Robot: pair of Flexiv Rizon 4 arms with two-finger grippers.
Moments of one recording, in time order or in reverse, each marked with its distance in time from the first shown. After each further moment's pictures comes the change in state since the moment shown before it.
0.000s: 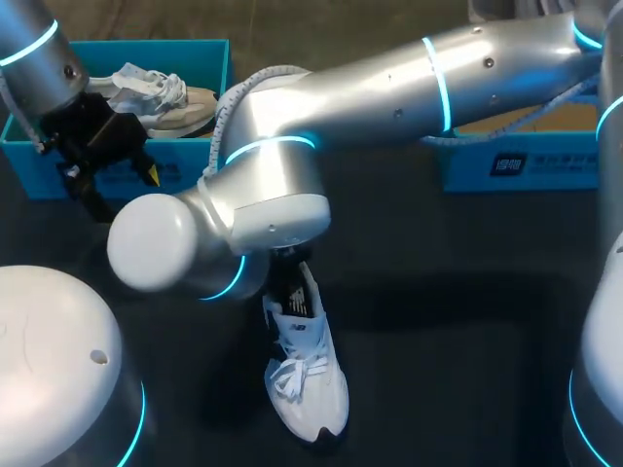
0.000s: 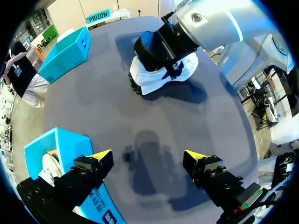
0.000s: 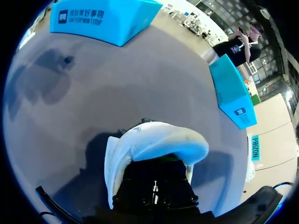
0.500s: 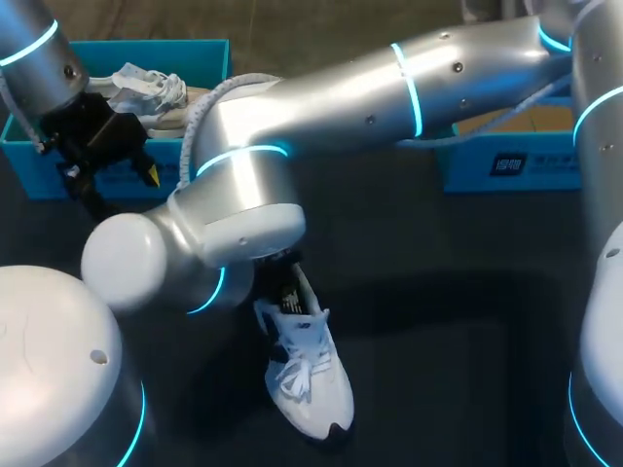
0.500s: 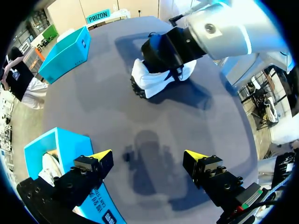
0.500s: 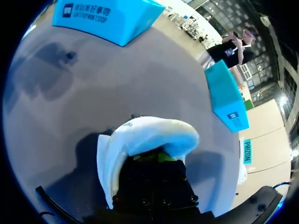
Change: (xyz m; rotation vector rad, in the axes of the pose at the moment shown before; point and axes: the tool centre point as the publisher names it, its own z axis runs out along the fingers) left arm 0.000 0.000 0.000 0.000 0.000 0.000; right arm 0.000 -0.001 -0.014 -0.030 -0.083 -0.041
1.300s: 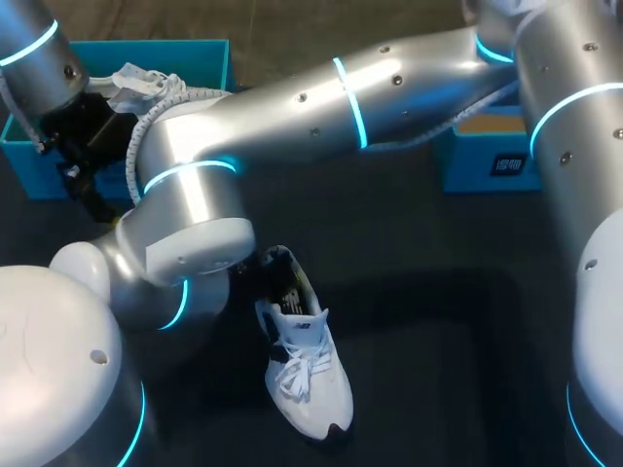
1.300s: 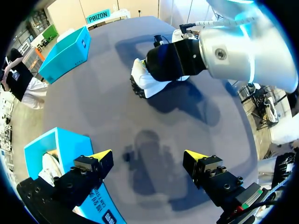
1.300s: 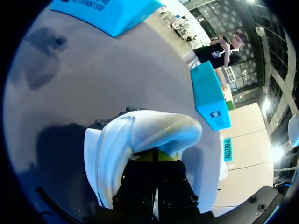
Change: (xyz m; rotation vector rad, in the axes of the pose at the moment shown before) left arm 0.000 0.000 0.000 0.000 0.000 0.000; right arm -0.007 -0.007 0.007 0.063 -0.202 -0.038
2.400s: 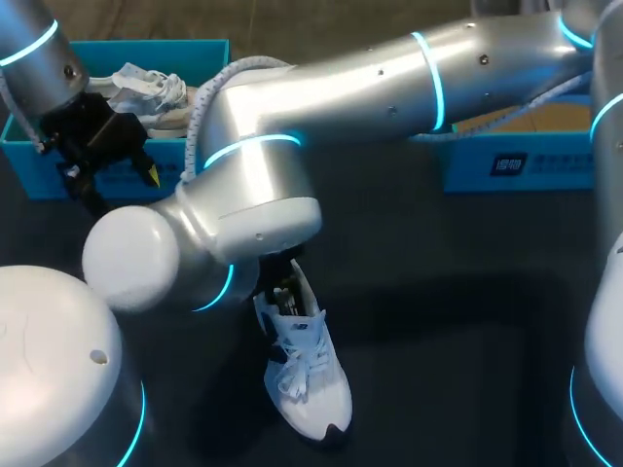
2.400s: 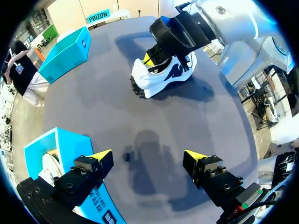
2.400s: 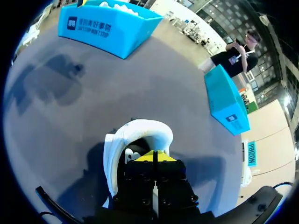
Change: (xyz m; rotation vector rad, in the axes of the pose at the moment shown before) left arm 0.000 0.000 0.000 0.000 0.000 0.000; right arm -0.009 0.008 -0.030 -0.104 0.282 0.061
